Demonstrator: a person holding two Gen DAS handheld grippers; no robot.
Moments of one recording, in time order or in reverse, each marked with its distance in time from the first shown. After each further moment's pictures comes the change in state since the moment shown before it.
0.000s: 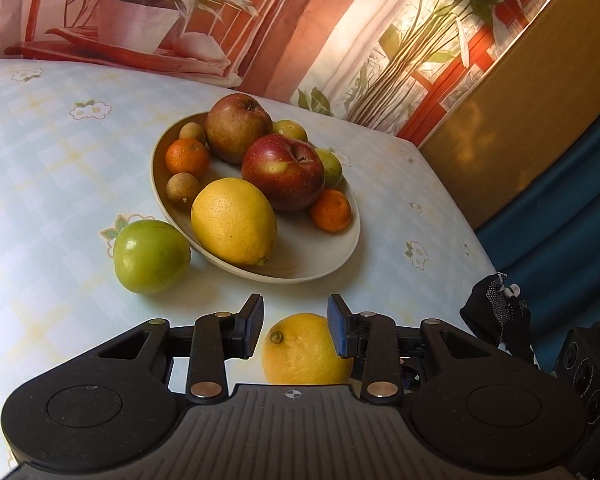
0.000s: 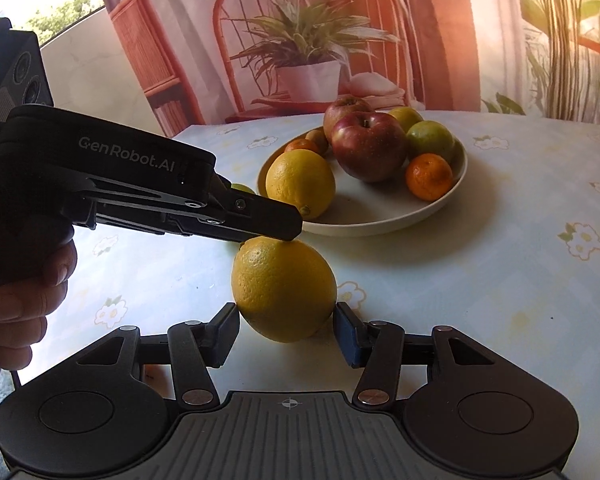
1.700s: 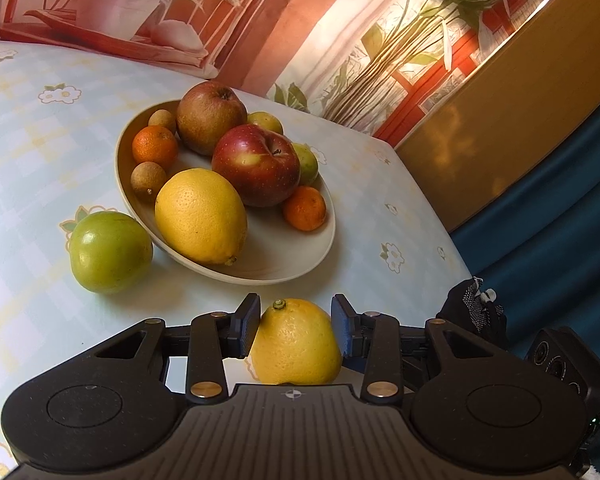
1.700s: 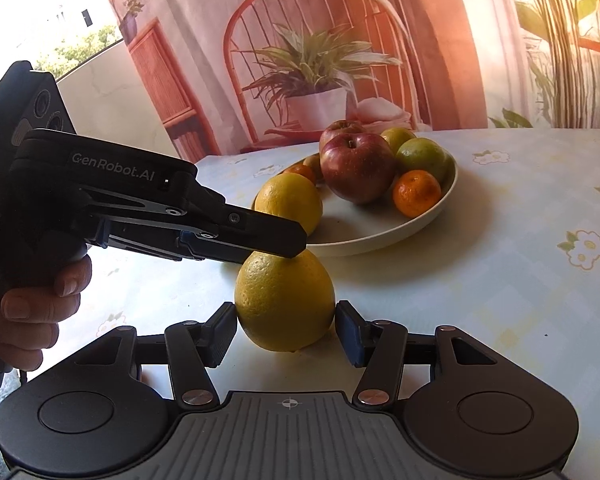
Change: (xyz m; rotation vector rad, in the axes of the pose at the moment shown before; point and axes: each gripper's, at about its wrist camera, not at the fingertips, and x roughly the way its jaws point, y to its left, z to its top) left arm 0.016 0.003 0.000 -0.024 -0.001 -0.107; right arm -0.004 -0.030 -0.009 -0.013 -0.104 0.090
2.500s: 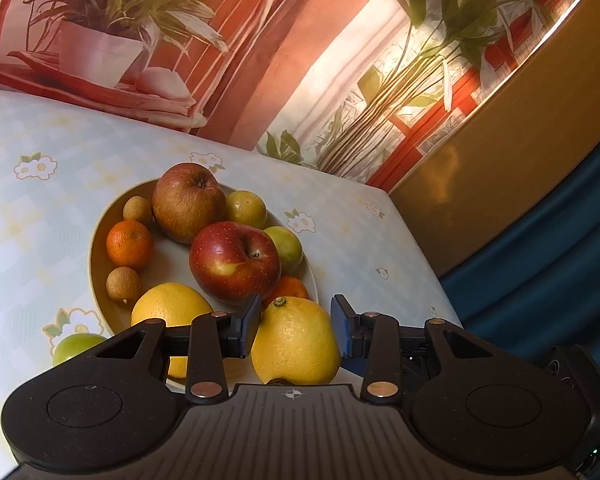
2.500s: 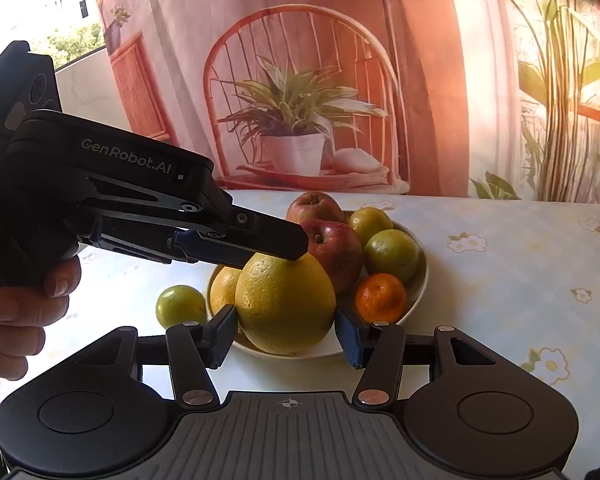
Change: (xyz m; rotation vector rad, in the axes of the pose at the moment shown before) left arm 0.012 -0.017 0.061 -0.010 -0.070 0.010; right arm 0.018 -0.007 0.068 -0.080 -0.047 -0.117
